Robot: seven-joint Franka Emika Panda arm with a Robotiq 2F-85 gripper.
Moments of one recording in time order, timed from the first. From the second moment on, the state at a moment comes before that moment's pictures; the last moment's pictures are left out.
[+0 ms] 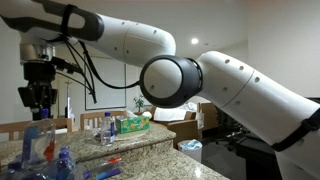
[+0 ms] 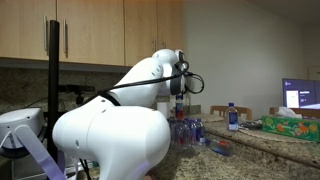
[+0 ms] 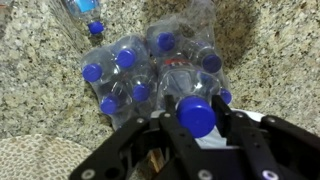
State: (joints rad) arm 0.54 0.89 0.11 -0.37 -0.11 1.23 -0.39
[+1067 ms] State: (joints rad) arm 0.56 0.91 0.10 -0.37 -0.11 1.23 -0.37
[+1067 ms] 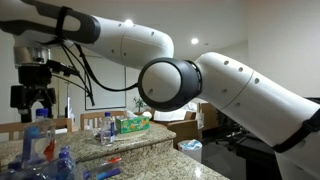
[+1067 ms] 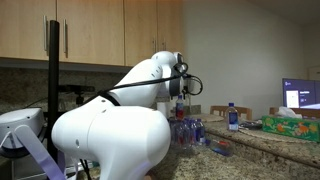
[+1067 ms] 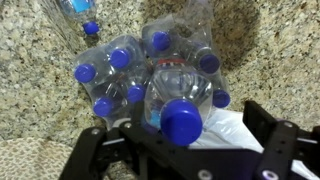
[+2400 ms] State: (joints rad) arm 0.35 0.68 -0.01 -0.35 -0.11 1.19 -0.06
